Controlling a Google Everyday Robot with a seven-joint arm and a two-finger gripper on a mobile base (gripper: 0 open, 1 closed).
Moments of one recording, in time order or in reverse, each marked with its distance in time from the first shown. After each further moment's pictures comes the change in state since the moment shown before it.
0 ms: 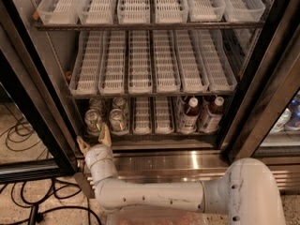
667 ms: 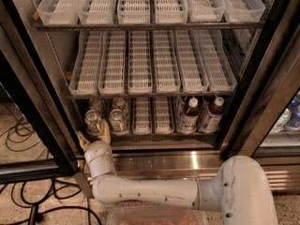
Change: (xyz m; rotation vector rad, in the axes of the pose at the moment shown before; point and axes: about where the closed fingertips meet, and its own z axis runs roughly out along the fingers) arm 0.003 -0.005 0.020 0.043 -0.013 -0.017
